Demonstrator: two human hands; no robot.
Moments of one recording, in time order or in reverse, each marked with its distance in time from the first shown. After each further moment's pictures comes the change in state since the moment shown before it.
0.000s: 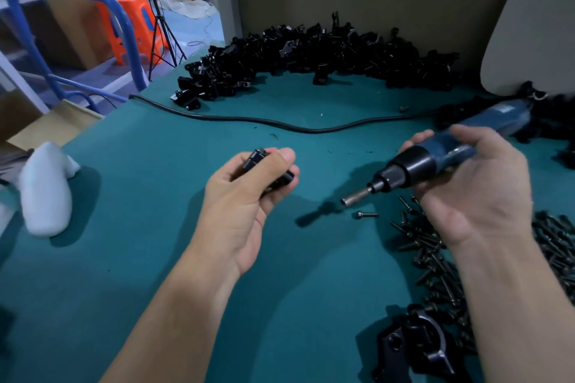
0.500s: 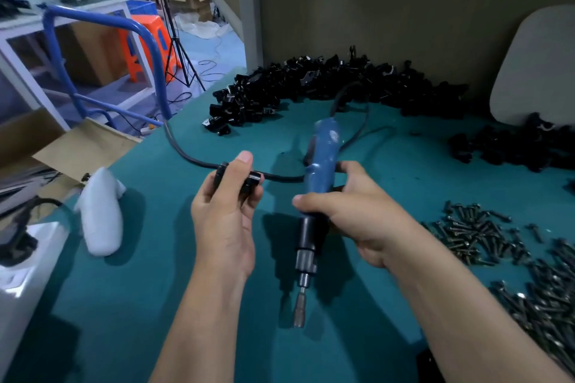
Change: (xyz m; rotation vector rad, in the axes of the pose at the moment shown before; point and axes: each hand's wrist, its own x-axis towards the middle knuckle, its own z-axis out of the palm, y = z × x) left_hand 0.018 0.030 -0.036 -0.171 0.297 0.185; right_hand -0.031 0.089 0.070 -1.105 -0.351 0.206
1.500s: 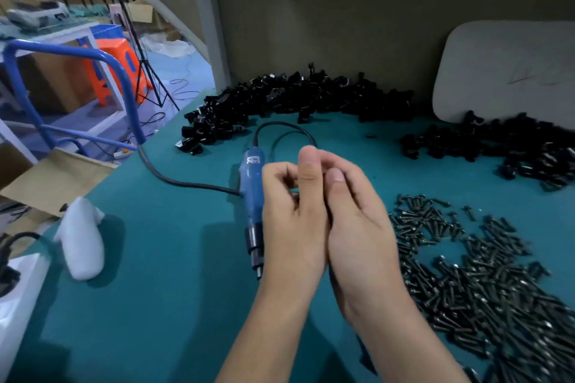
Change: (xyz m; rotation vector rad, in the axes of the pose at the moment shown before) left_hand -0.097 -0.008 0.072 0.516 -0.366 0.171; right_hand -0.088 -0.011 0.000 0.485 0.286 -0.362
